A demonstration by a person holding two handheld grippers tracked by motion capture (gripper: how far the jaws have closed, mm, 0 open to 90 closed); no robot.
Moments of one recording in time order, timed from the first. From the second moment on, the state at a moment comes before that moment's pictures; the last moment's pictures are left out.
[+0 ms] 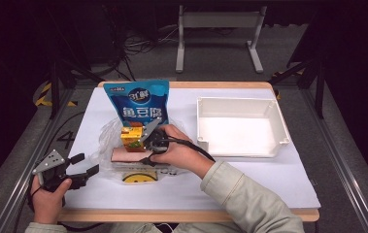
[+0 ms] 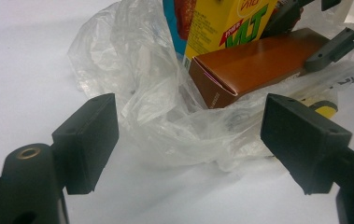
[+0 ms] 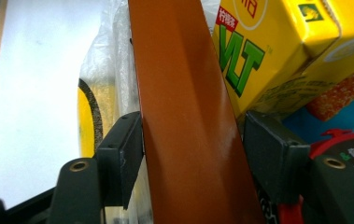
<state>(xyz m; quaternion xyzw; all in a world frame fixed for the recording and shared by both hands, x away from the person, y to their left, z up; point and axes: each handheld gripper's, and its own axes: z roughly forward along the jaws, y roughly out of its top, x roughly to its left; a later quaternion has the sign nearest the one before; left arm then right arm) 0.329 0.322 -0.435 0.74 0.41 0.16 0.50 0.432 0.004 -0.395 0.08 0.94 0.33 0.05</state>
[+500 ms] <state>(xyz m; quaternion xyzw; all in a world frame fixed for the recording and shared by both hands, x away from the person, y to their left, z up) 0.330 0.321 -0.436 0.75 0.41 0.16 0.50 0.432 0.007 -0.398 0.07 0.95 0.31 0.05</state>
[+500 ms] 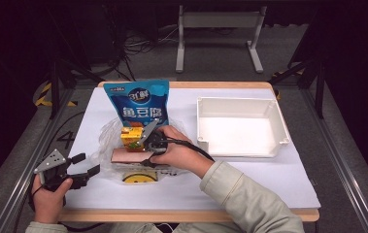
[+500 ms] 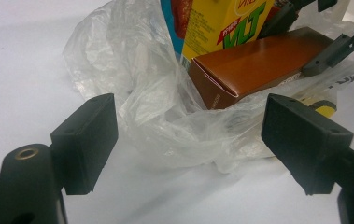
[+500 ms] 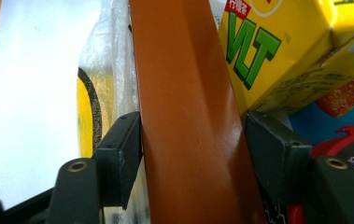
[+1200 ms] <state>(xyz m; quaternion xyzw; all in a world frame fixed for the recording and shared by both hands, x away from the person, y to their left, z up) 0.331 0.321 -0.437 0.75 0.41 0.15 0.50 0.426 0.023 -0.406 0.04 0.97 0.23 0.05</state>
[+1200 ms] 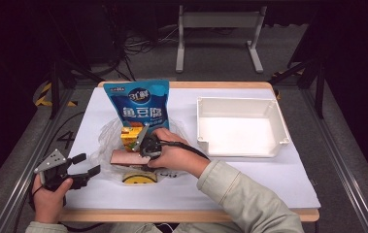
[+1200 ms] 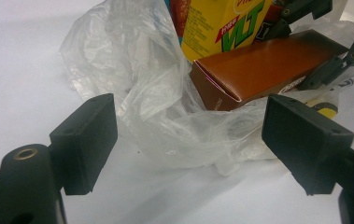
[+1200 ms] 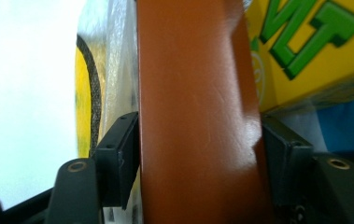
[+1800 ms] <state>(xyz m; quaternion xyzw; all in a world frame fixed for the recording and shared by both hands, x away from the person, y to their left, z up) 0.332 0.321 -0.437 0.75 0.41 0.15 0.50 0.425 0.026 -0.408 0.03 0.97 0.22 0.05</state>
